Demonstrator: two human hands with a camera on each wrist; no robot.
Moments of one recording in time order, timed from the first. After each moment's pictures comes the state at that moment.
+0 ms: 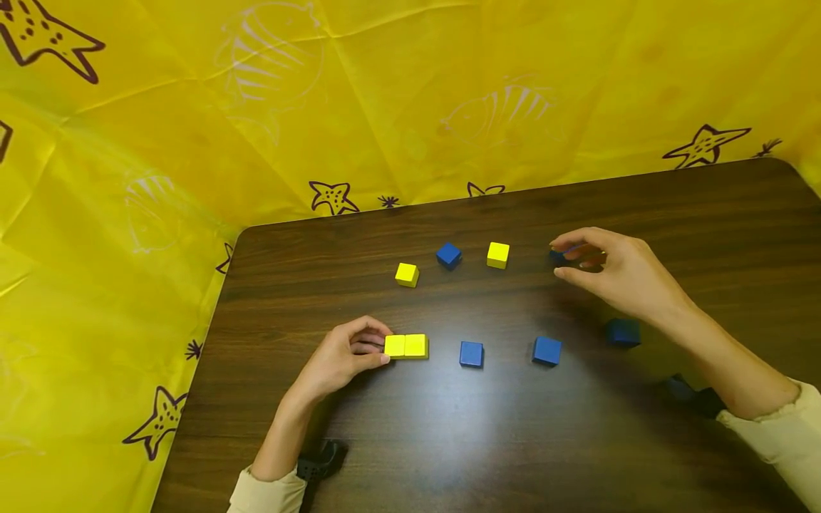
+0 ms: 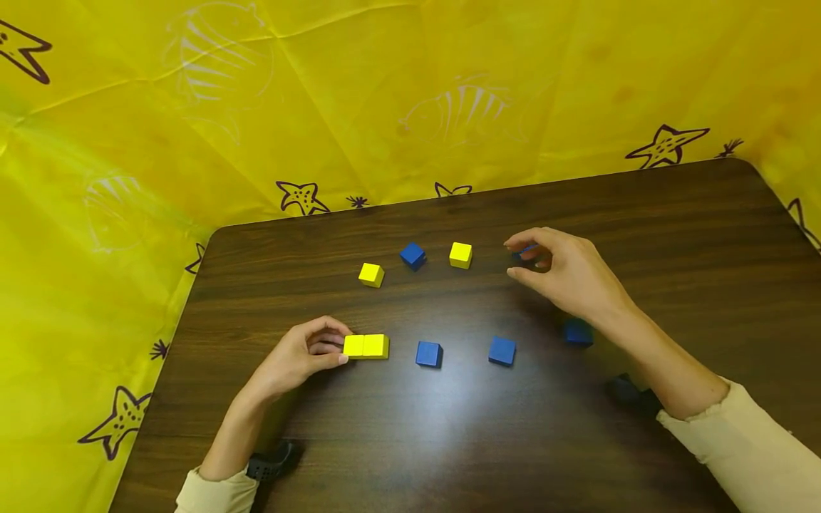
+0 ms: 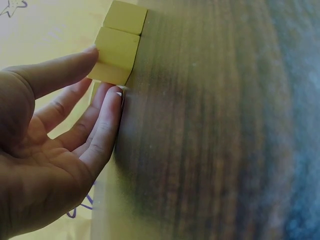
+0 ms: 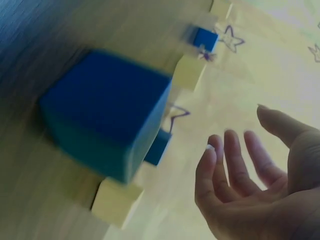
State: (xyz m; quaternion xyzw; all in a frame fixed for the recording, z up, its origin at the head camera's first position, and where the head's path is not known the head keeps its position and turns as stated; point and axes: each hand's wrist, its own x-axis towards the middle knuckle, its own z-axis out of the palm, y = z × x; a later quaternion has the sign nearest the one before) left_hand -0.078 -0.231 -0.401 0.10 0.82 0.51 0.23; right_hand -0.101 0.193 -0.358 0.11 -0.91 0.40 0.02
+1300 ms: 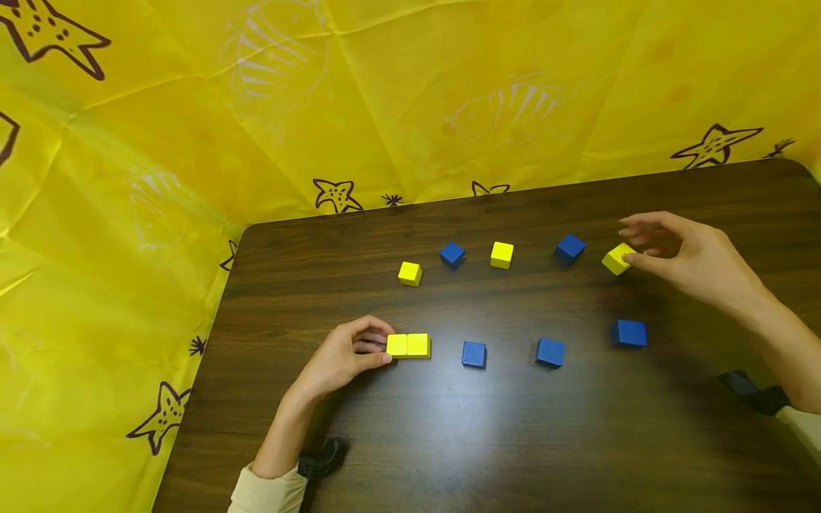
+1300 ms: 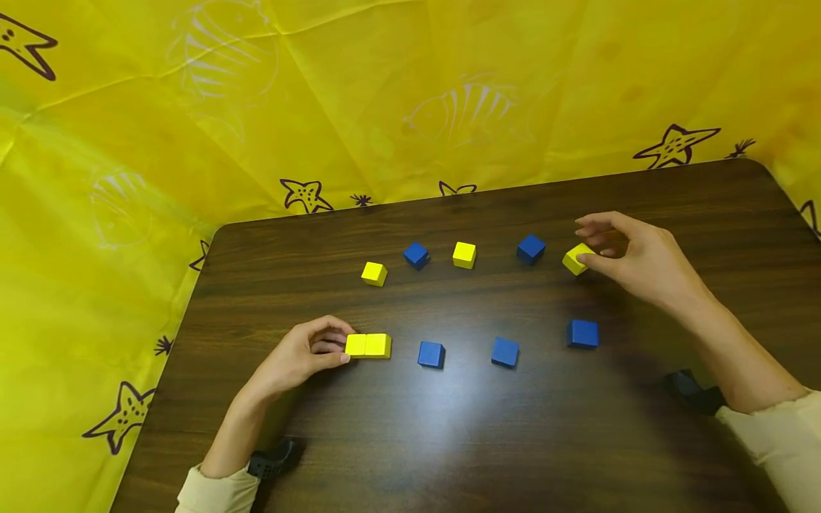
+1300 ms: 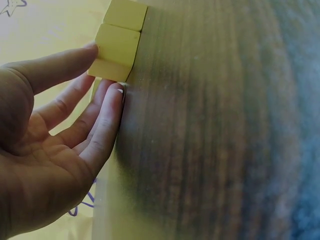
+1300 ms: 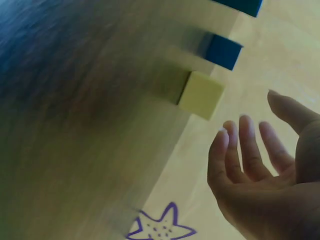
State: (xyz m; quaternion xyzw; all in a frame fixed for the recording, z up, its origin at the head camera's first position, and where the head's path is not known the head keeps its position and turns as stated) left_hand -0.078 -0.230 -0.399 0.10 0.83 0.50 0.24; right_hand -0.111 0.273 -0.378 0.04 -0.92 0.38 0.01
